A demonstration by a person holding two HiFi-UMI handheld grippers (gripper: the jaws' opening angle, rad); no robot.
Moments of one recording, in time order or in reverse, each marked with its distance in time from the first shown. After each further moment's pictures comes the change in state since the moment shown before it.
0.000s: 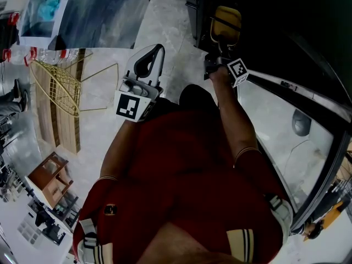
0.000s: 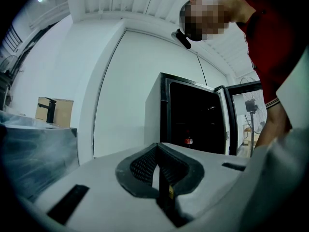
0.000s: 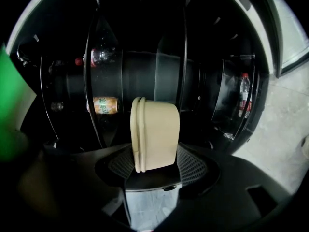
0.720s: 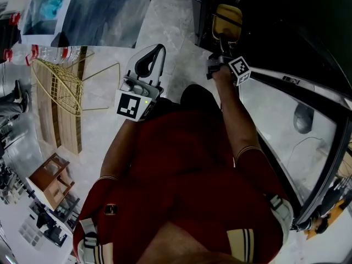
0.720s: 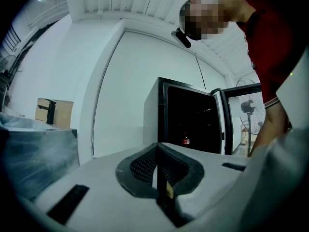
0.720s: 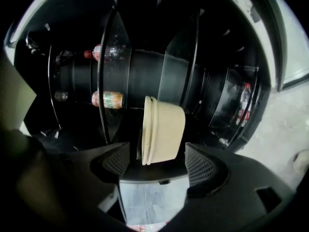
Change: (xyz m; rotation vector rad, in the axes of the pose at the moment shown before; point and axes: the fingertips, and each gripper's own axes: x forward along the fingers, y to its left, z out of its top) left arm -0.025 -0.004 0.001 0.013 0.017 -0.015; right arm -0.017 0.004 -0.009 -0.096 0.020 -0.019
